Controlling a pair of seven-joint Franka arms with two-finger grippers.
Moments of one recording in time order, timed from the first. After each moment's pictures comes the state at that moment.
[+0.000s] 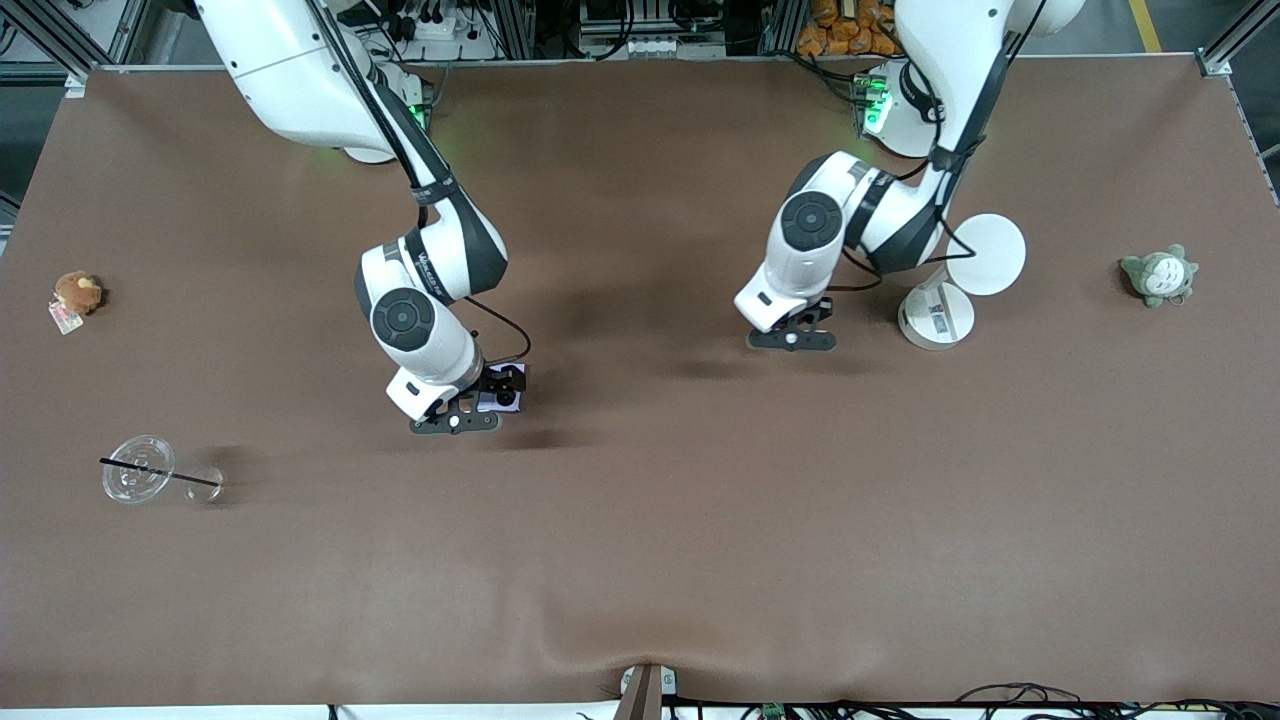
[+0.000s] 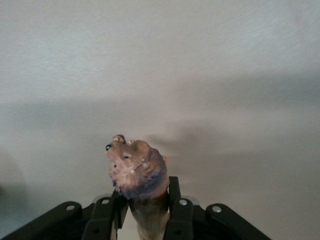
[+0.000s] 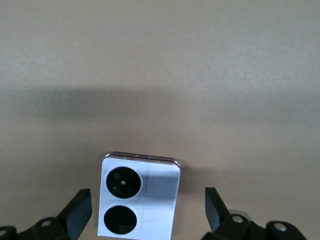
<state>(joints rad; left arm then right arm) -0.62 0.31 0.02 -2.23 0.07 2.46 -0.54 0.47 0.54 -0.03 -1.90 0.06 2.39 0.36</state>
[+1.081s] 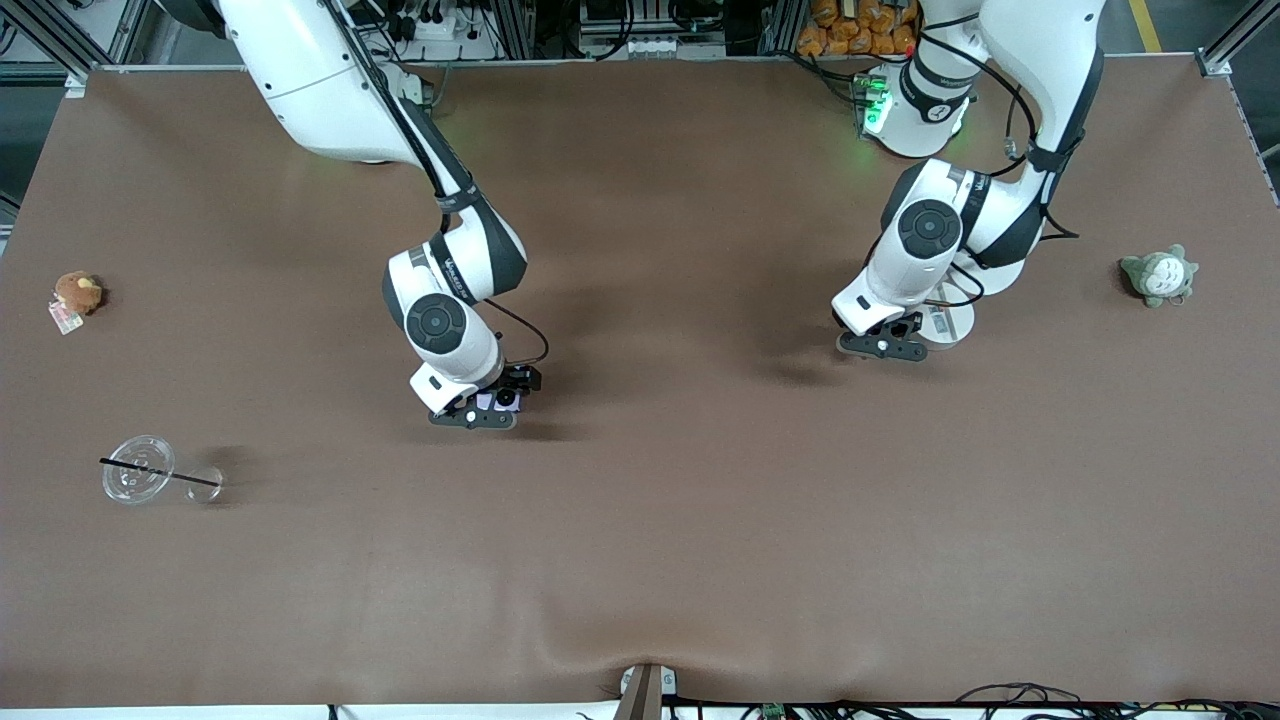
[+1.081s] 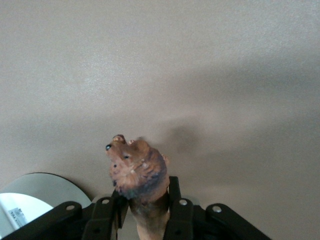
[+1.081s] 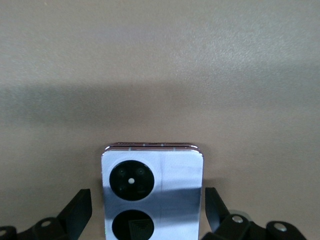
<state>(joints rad) -0.36 0.24 0.00 -2.42 0.16 2.61 -0.27 0.51 0.60 -0.03 -1.90 0.06 2.41 0.49</state>
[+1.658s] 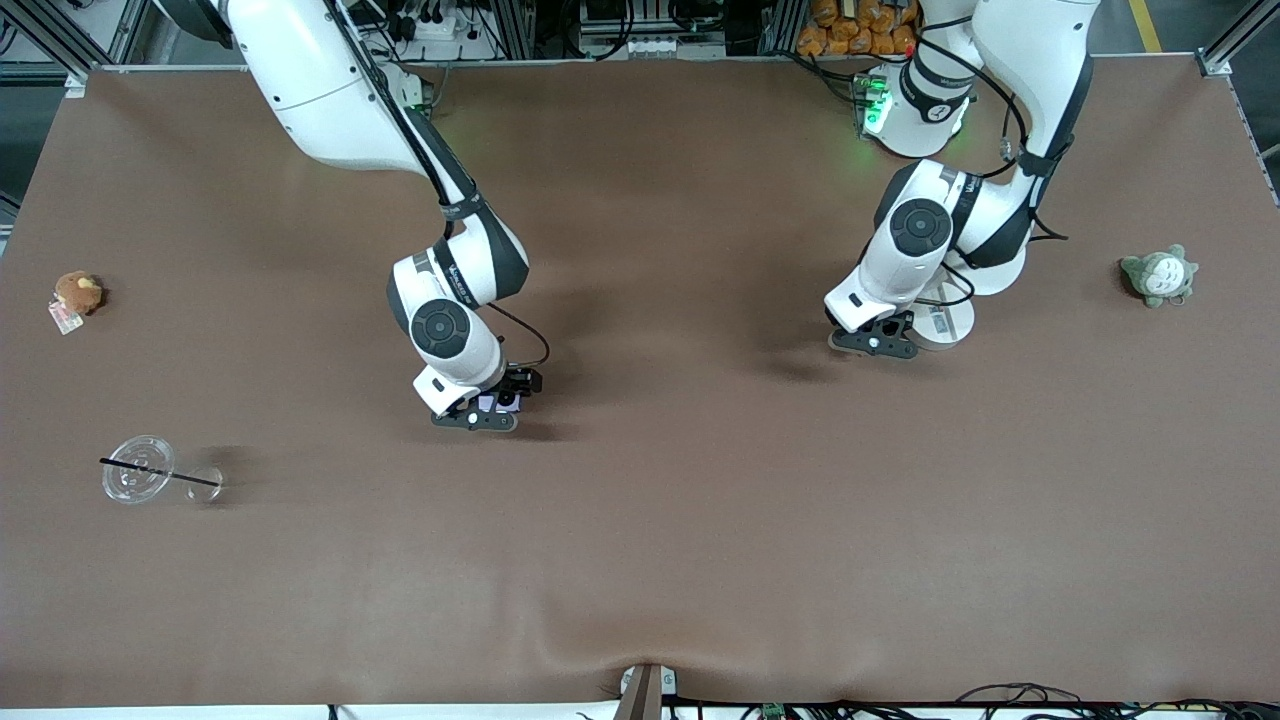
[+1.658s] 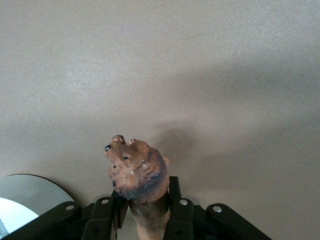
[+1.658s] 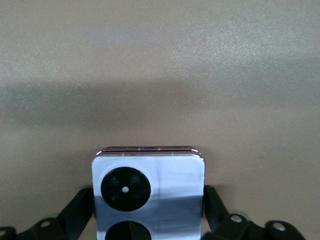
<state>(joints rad) -0.36 0.26 -0.02 -2.43 0.16 2.64 -0.28 0.51 0.62 -0.03 -1.89 0.06 2.43 0.50</state>
